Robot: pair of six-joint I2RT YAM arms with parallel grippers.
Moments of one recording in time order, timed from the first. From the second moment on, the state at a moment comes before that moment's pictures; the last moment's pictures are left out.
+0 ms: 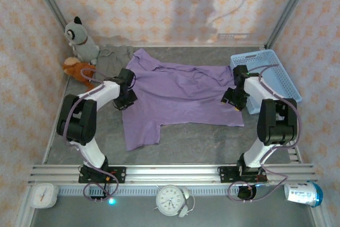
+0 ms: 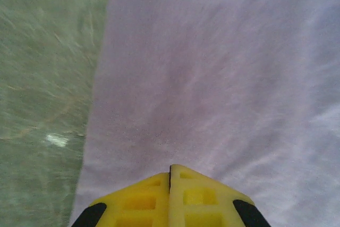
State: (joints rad) left arm -0.20 1.75 1.08 -0.69 -0.05 -0.79; right arm 0.03 1.69 1.13 -0.90 -0.09 0.52
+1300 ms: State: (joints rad) left arm -0.24 1.63 1.21 -0.93 -0.21 -0.60; right arm 0.01 1.54 1.07 -0.88 -0.12 0.53
